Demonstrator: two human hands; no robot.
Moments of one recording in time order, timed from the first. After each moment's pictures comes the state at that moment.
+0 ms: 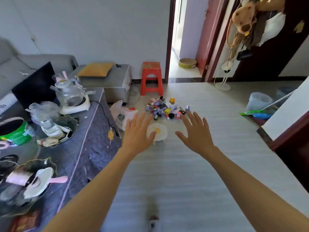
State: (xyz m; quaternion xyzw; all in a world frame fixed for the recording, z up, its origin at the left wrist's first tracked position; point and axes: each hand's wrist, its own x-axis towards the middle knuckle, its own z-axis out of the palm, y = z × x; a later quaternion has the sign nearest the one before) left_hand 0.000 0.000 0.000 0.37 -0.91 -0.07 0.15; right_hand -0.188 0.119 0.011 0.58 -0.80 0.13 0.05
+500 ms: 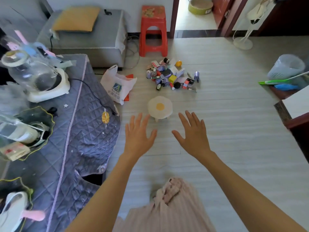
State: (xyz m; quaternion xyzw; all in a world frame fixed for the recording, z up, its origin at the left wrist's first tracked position) left_hand -0.075 -0.146 -0.104 0.47 -0.85 -0.22 0.10; right_hand -0.241 -0.047 -0.096 0.53 -0.83 0.13 -0.11
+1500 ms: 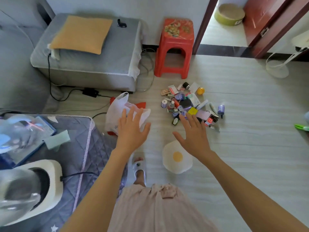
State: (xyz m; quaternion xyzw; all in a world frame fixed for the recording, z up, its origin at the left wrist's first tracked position) left_hand -0.198 -0.685 -0.109 0.52 -0.82 -0.24 0.09; right_hand -0.387 -0.582 -0.122 0.56 -0.81 0.08 -0.15
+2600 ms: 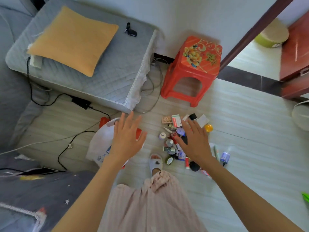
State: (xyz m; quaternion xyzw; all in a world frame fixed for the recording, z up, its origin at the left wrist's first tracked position) left_hand -0.383 -1.041 -0.151 0.58 -0.77 -0.27 0.05; right_hand -0.608 -0.984 -0.163 0.61 -0.77 0.02 -0.20
